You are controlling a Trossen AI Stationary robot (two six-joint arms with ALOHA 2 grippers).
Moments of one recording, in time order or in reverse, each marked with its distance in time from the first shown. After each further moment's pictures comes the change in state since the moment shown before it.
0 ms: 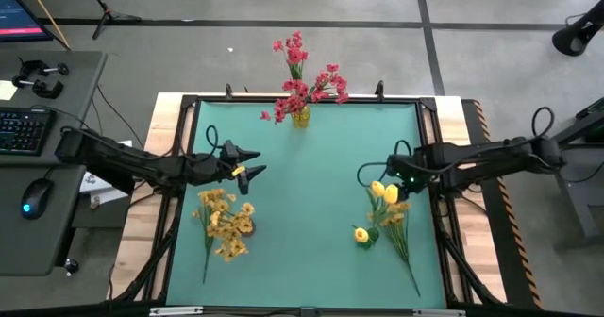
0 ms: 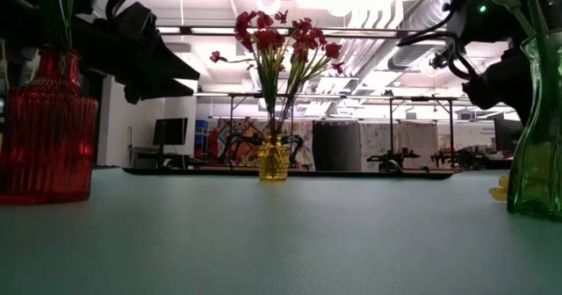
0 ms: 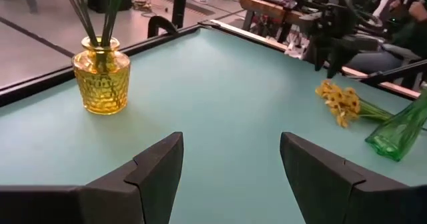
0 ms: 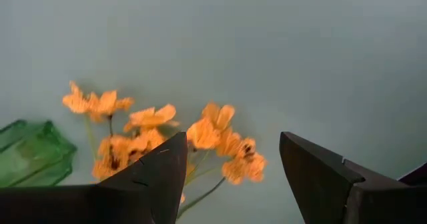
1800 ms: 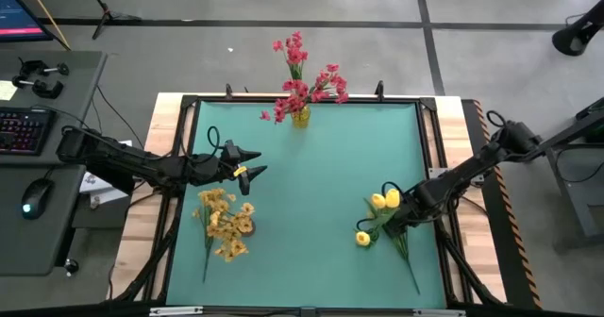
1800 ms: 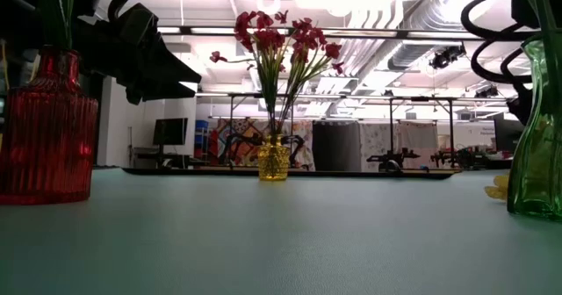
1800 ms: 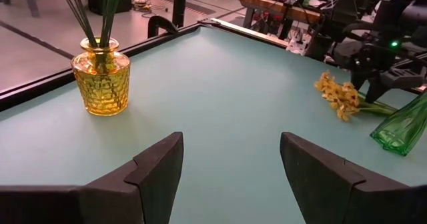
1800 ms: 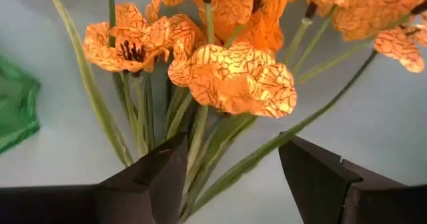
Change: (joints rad) left arm 0.002 0.025 0.000 0.019 -0.002 0.027; right arm 0.548 0.298 0.001 0.263 -0.034 0.590
